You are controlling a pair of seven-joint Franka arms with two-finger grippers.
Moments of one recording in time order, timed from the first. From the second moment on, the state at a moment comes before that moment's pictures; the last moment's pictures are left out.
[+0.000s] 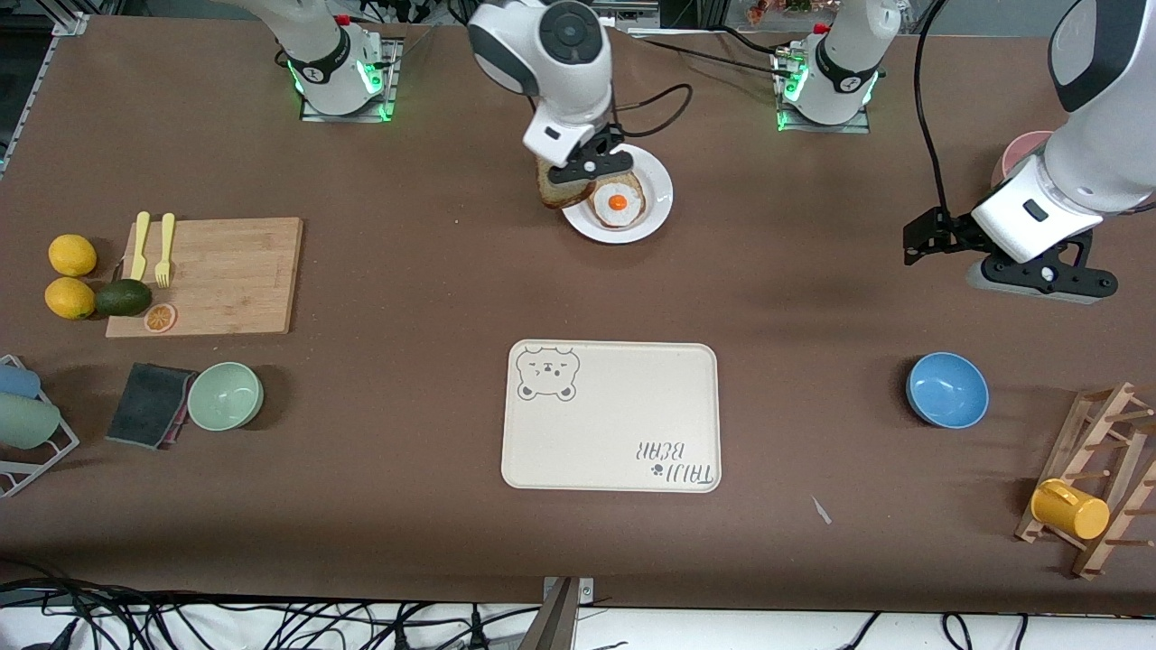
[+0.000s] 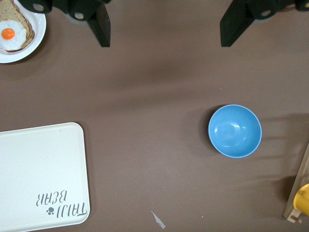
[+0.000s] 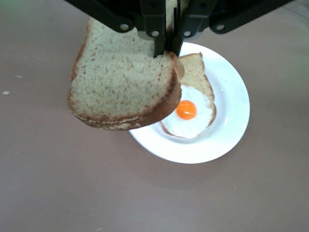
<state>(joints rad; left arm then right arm) -0.06 0.07 -0.06 -1.65 0.00 1.68 0.03 0.60 0.43 0.47 -1.72 -0.01 2.03 0.85</state>
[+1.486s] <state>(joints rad) -0.06 0.07 -0.06 -1.65 0.00 1.68 0.03 0.72 0.67 0.40 -1.53 -0.12 2.13 1.04</state>
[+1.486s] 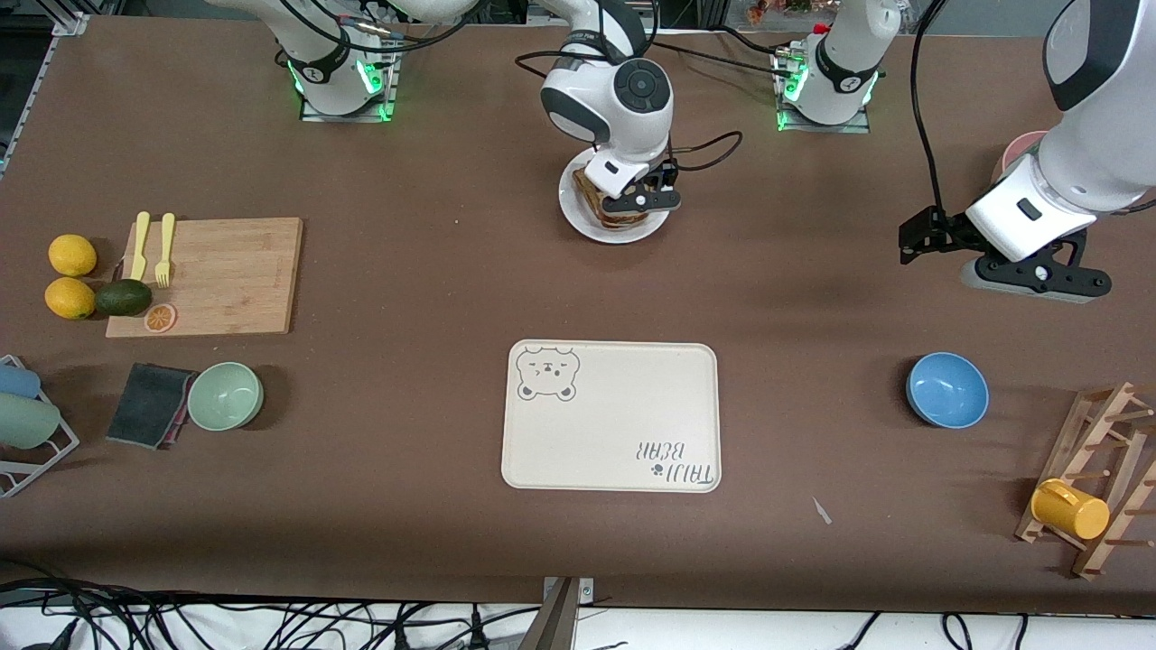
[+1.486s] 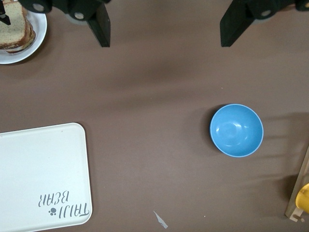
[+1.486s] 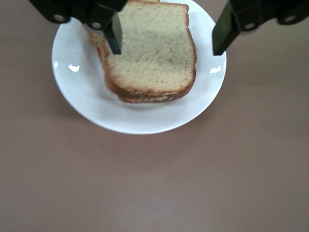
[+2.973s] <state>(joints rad) -0.06 0.32 -0.14 -1.96 -0.51 1.76 0.49 0.07 0.03 0.02 -1.70 0.02 1.73 0.19</state>
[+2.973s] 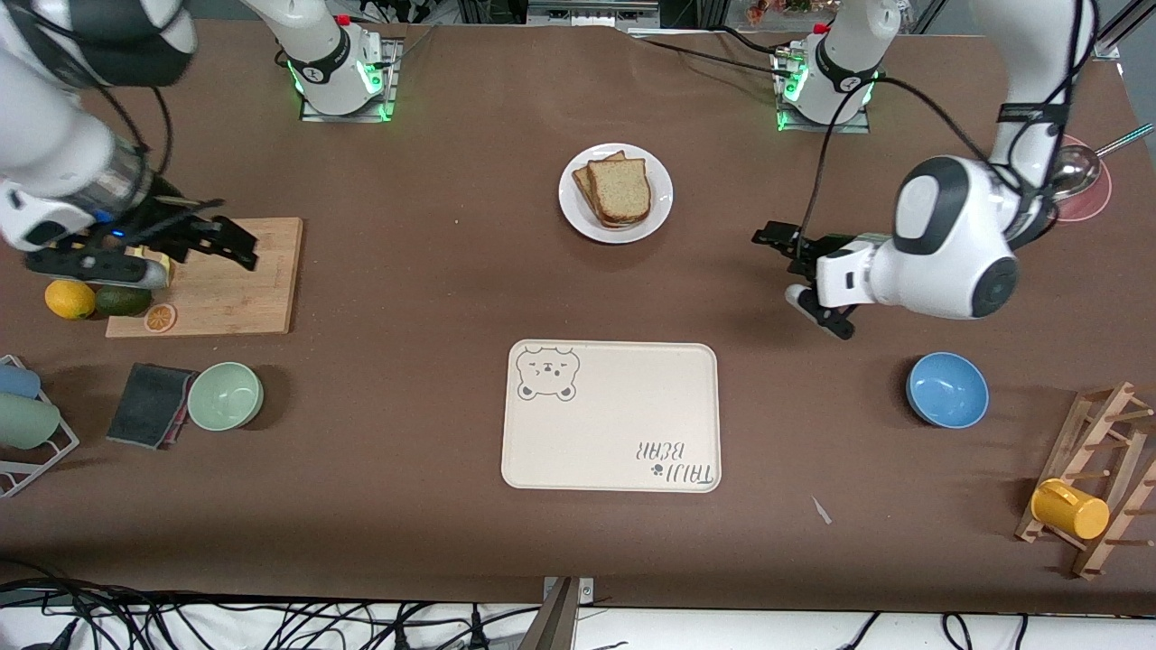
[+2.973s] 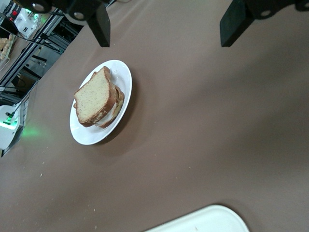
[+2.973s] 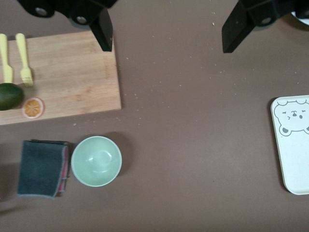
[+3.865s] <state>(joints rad) -0.07 0.47 -0.29 -2.15 -0.81 2.00 0.72 0.04 0.03 -0.08 -1.53 0.00 1.48 0.04</state>
